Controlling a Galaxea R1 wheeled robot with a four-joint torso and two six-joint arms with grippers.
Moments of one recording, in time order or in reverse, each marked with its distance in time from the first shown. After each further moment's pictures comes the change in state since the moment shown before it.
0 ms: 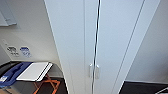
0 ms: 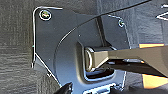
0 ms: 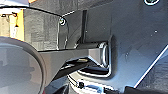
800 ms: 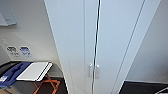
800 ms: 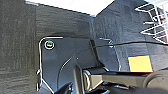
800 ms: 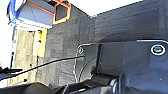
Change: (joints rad) left arm -0.123 -0.369 0.463 0.000 0.001 0.000; right arm 0.210 -0.401 0.537 0.000 -0.016 0.004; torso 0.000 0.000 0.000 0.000
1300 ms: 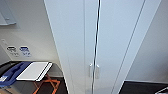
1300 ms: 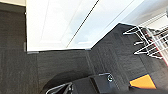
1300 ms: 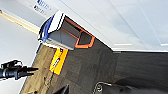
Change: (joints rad) left arm -0.281 -0.229 0.270 0.020 0.000 0.011; right arm 0.318 -0.148 0.278 -0.002 -0.029 -0.001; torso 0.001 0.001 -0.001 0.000
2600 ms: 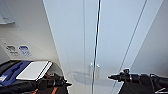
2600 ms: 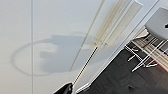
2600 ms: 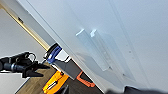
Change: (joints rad) left arm -0.639 0.205 -0.074 0.014 0.356 -0.152; right arm 0.627 0.149 -0.115 0.043 -0.200 0.118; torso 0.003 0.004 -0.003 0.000
